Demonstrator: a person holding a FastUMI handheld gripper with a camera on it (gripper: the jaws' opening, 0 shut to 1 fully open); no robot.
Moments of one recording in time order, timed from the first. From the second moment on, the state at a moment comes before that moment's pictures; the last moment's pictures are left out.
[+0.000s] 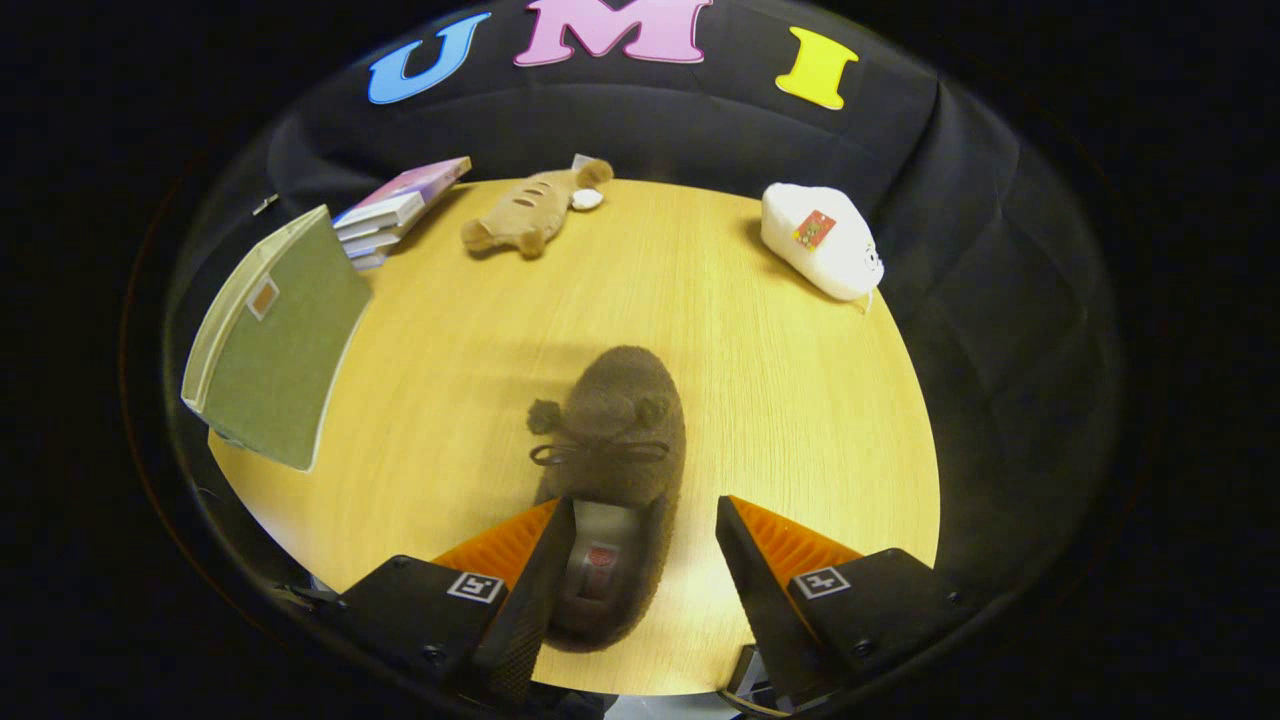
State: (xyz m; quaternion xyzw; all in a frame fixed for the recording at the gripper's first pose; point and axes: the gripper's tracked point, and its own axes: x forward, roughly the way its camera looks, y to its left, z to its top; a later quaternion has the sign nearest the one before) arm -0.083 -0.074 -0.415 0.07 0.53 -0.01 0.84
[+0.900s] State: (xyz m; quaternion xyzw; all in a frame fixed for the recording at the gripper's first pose) arm -0.036 -0.074 -0.394 0.11 0.51 -0.06 0.85
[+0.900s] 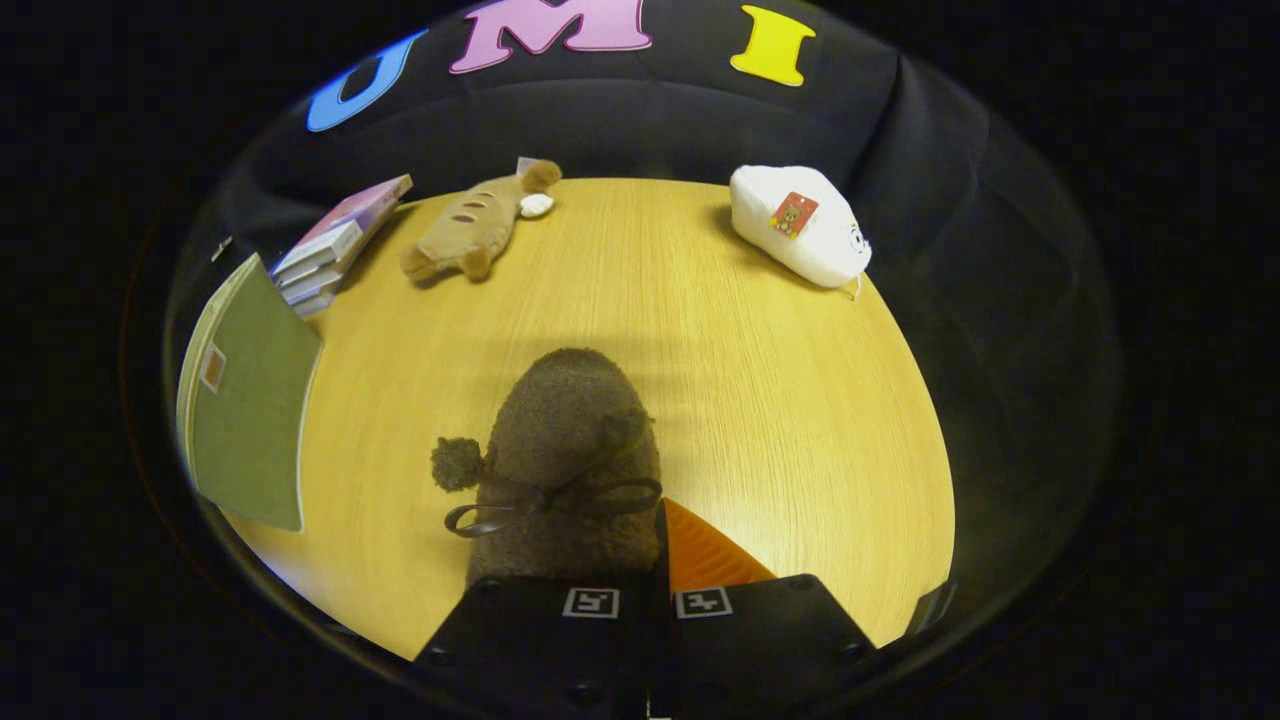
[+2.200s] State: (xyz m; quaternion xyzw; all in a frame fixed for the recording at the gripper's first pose) arm 0.099 0.269 -0.218 0.13 0.47 0.15 0.86
